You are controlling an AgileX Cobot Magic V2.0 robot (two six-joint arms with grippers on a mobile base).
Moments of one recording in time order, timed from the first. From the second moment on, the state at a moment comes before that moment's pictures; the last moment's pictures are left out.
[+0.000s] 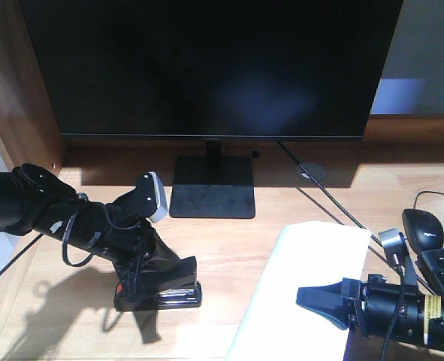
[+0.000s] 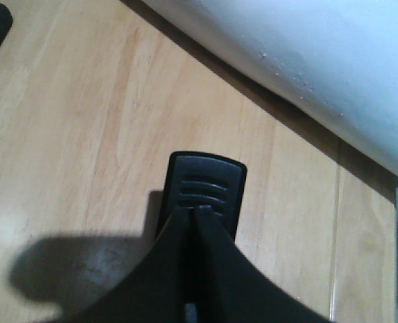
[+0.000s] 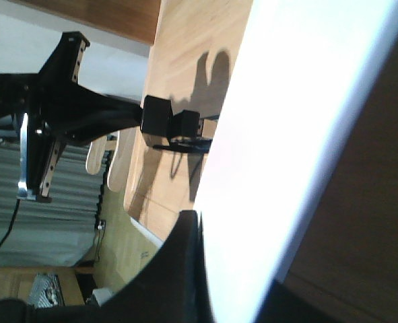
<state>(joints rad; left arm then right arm) -0.29 1.83 -0.99 -1.09 0.81 1.83 -0.13 1.75 -0.31 -1.37 -1.15 1.48</state>
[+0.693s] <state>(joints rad) -0.29 1.83 -0.99 -1.09 0.81 1.83 -0.13 1.47 -0.32 -1.36 -1.15 1.66</state>
